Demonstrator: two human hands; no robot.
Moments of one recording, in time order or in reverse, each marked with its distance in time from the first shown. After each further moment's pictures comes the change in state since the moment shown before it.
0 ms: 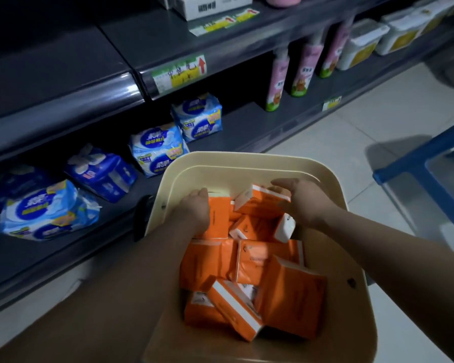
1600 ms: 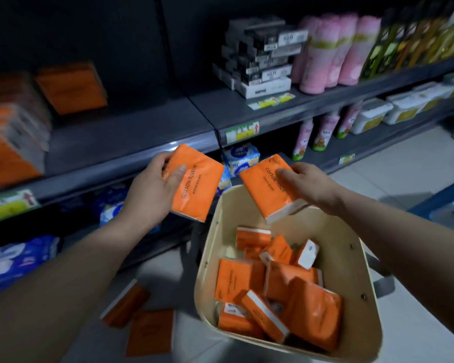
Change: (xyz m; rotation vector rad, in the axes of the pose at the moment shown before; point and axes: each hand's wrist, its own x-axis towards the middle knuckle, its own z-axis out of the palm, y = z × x) left_hand -0.166 -0.092 -0.164 -0.620 0.721 0.091; right_hand -0.038 -0.131 -0.082 0.511 0.094 -0.032
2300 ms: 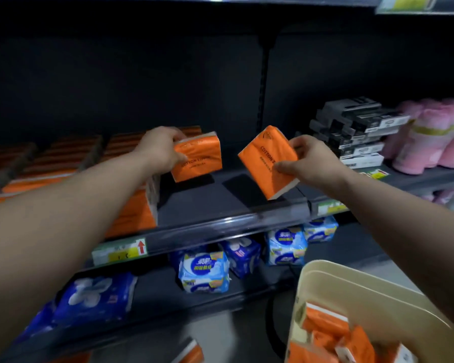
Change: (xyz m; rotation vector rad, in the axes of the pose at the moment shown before) left_hand 0.145 -0.033 -0.203 0.460 0.116 -0.077; right_hand 0.075 -0.221 0.075 -0.040 0.104 -0.416
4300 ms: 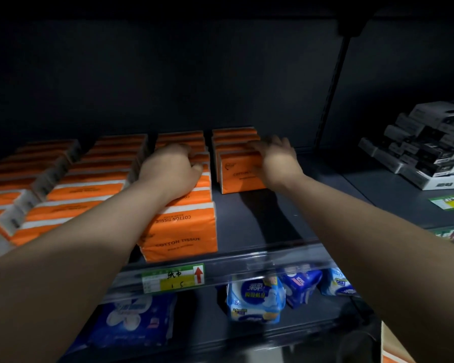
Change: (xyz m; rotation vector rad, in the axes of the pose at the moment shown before) left_hand 0.012 -0.104 0.003 0.171 0.074 -0.126; right_hand 0.088 -0.067 0.184 -0.578 -0.036 -0.387
